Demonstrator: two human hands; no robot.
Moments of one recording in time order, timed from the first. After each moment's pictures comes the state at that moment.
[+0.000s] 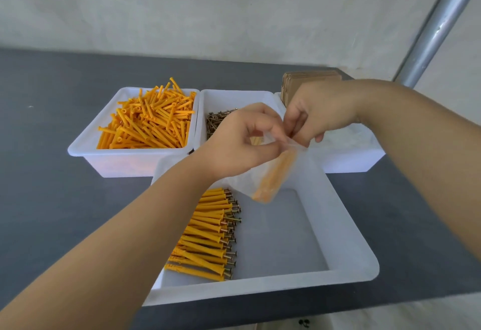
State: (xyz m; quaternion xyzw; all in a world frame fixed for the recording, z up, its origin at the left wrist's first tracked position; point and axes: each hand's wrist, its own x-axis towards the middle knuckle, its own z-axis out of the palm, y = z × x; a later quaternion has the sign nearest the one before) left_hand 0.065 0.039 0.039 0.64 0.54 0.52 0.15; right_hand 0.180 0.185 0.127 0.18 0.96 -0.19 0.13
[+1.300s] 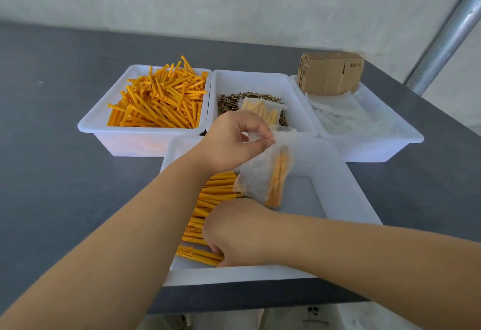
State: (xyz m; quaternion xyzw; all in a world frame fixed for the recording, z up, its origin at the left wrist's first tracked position) left_hand 0.028 0.033 -0.014 0.59 0.63 0.50 0.12; right_hand 0.157 0.036 -0.031 -0.13 0.98 -0.02 0.14
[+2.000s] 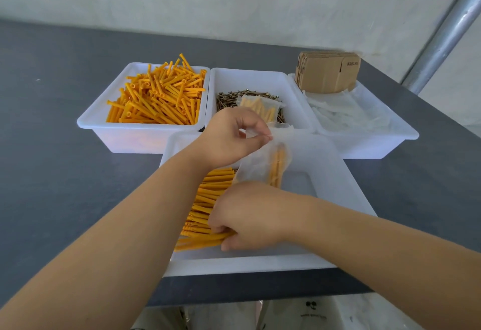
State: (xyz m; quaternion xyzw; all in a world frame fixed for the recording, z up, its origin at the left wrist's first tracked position) left_hand 0.031 0.030 -0.012 0.58 0.63 0.50 0.12; right_hand 0.165 0.051 -0.009 -0.14 0.98 0.01 0.14
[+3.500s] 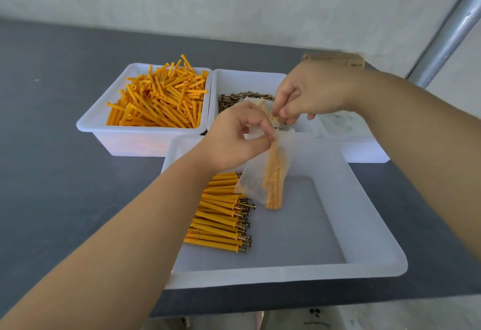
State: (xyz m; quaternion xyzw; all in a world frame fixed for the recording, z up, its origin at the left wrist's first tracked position) left_hand 0.035 0.029 -0.004 0.56 0.62 0.53 0.12; right_hand 0.140 0.170 0.103 0.19 0.97 -0.18 0.03
